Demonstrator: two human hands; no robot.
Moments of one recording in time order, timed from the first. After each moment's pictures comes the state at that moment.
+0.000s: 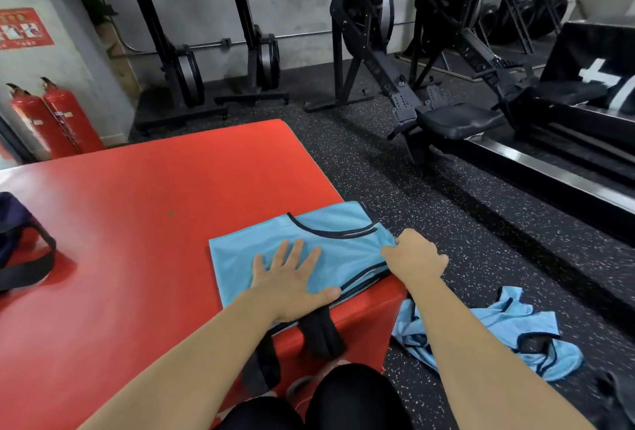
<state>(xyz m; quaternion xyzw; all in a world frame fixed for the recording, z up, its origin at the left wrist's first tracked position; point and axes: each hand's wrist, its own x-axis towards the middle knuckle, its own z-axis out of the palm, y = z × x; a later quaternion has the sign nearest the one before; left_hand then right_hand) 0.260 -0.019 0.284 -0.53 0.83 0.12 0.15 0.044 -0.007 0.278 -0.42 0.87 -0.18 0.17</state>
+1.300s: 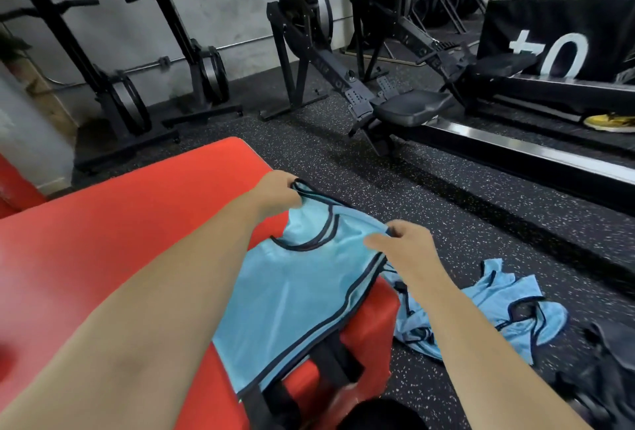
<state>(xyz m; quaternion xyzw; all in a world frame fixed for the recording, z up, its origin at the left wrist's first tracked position) 0.193 -0.174 0.365 -0.47 0.81 0.32 -0.11 0.047 0.014 0.319 -0.31 0.70 -0.55 0.34</state>
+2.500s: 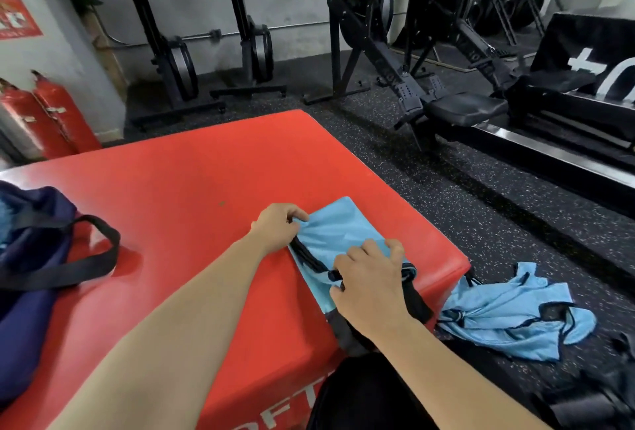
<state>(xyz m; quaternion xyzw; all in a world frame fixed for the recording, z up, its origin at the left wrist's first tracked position) 0.387 -0.125 0.283 -0.53 0.78 0.29 -0.16 0.248 0.044 0.280 -0.68 0.69 -0.19 -0.16</state>
